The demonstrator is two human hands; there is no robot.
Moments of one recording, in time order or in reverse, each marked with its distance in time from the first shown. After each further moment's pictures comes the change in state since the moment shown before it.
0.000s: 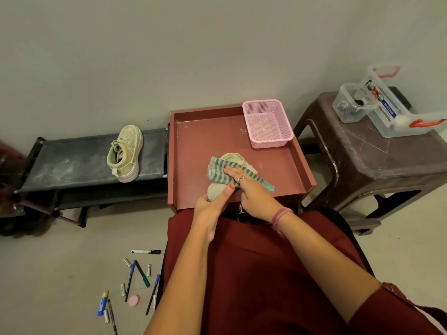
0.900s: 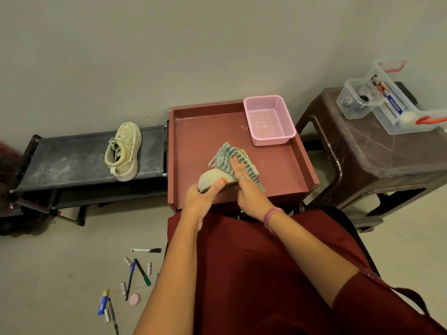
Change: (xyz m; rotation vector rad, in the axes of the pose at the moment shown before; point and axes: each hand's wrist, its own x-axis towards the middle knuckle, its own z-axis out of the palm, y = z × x) left_hand 0.017 0.019 -0.020 0.231 0.059 0.177; right_hand 0.013 0.013 0.026 0.102 0.062 0.097
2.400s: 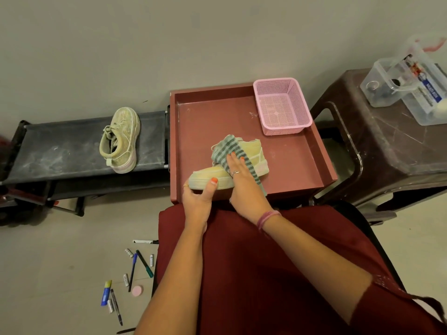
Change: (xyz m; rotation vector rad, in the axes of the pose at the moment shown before) left_hand 0.033 -0.047 -0.013 -0.195 0.222 0.083; right_hand 0.025 -0.014 0.034 -0.158 0.072 -0.003
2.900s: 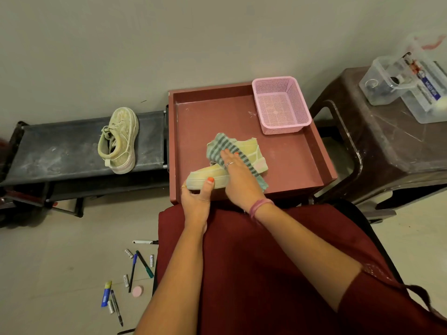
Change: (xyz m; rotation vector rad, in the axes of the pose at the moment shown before) left_hand 0.003 -0.002 -0.002 -0.016 0.000 -0.017; right_hand 0.021 -0.007 -0.001 -0.077 -0.010 0.050
